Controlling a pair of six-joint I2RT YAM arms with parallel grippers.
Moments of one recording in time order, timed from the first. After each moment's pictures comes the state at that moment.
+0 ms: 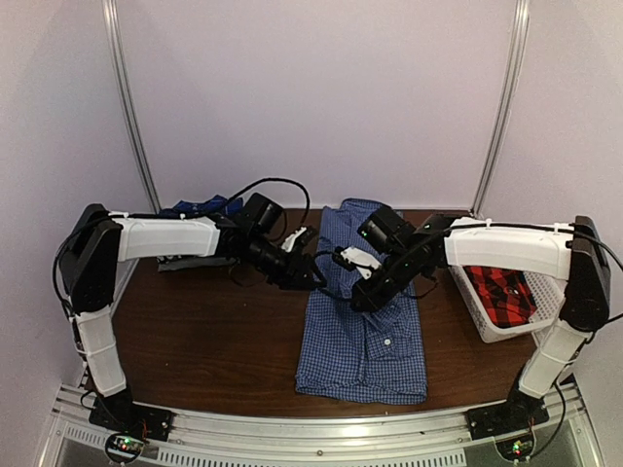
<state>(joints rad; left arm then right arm) -0.73 1.91 1.39 -0.32 0.70 -0.49 0.82 1.67 1.30 -0.71 -0.15 0.10</state>
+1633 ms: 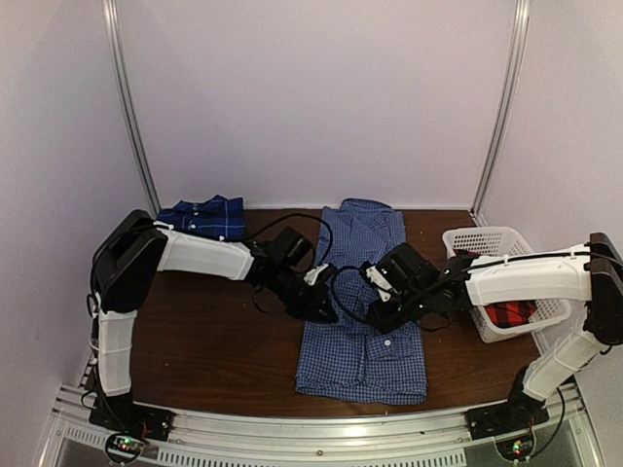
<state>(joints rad) -0.84 2.10 1.40 -0.27 0.66 -0.58 0.90 1.51 0.92 -0.41 0.10 0.33</state>
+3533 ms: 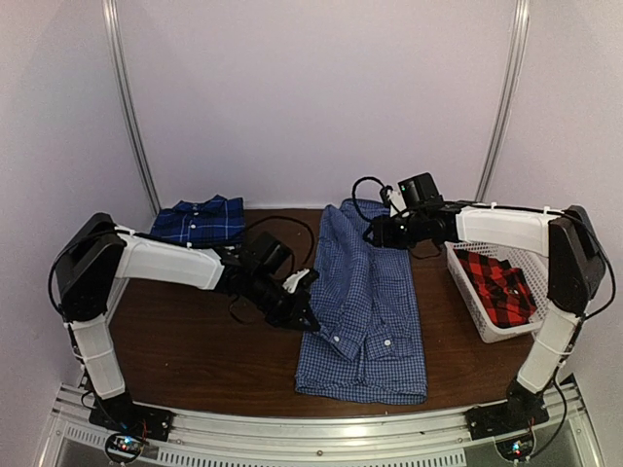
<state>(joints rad) -0.85 1.87 1.16 -0.24 0.60 -0.59 0.52 1.75 1.29 -0.24 -0.16 0.43</state>
